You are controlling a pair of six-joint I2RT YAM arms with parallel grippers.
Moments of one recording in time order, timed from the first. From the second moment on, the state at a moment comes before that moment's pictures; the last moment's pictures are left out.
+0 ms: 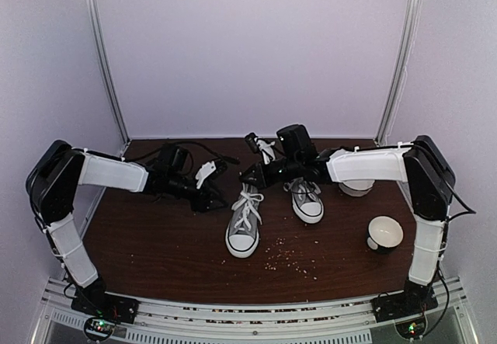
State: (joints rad) left arm -0.54 1.79 1.00 0.02 0.68 0.38; right arm 0.74 1.94 1.38 0.05 -0.46 0.29
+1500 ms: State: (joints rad) left arm -0.69 2.03 1.32 -0.09 0.55 0.39; right arm 0.69 1.71 0.97 0.13 -0.47 0.48
